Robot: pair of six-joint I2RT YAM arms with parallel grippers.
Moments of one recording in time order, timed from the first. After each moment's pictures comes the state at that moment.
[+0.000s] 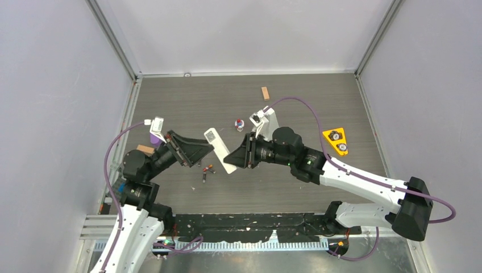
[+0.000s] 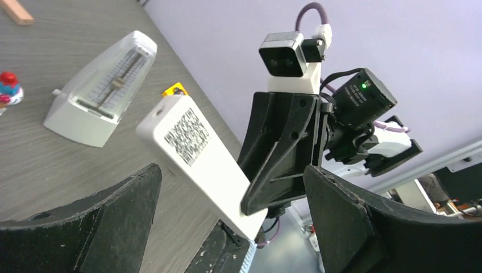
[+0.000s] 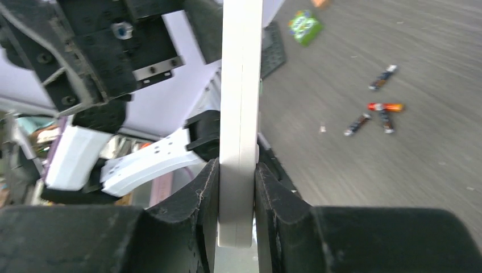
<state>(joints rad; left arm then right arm) -0.21 0.49 0.50 0.14 0.70 -0.95 0.99 1.15 0.88 0.06 -0.22 0.78</state>
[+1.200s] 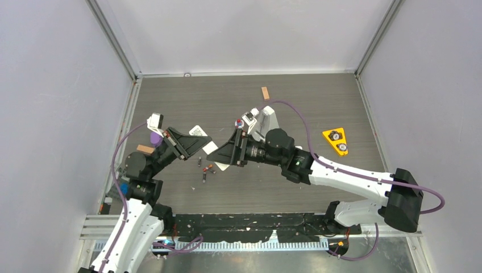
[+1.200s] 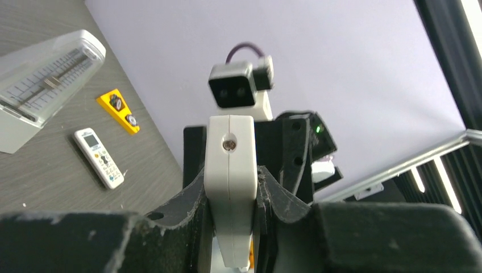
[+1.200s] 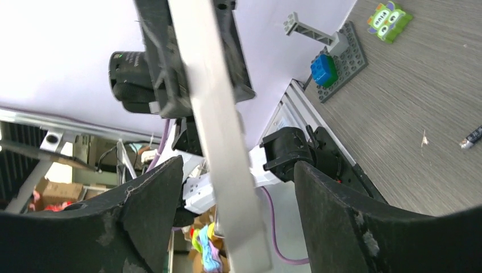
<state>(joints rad) -0.21 0.57 0.44 0.49 0.72 -1.35 1.03 1.25 0.92 0.29 -0.31 1.10</state>
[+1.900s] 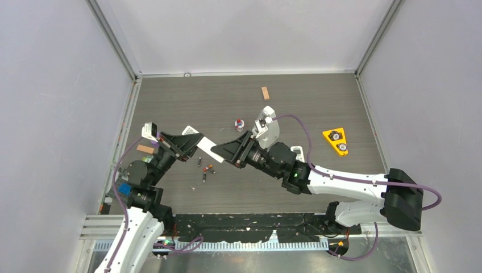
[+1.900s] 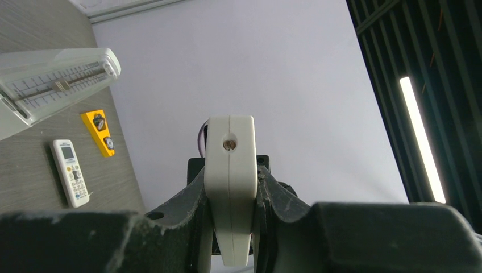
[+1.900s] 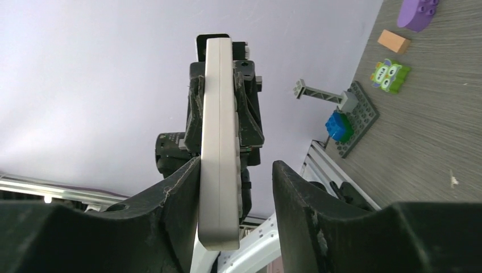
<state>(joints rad) -0.21 0.45 0.34 0.43 0.47 -1.57 1.13 1.24 0.75 0.56 0.10 1.29</state>
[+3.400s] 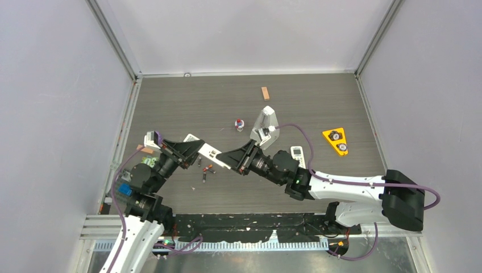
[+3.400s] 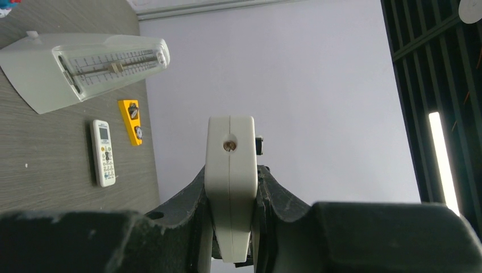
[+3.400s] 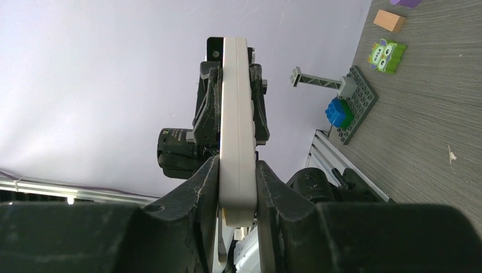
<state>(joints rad) -0.26 0.31 0.32 0.14 0.35 -1.55 1.15 1.22 0.62 0.68 0.12 1.37</state>
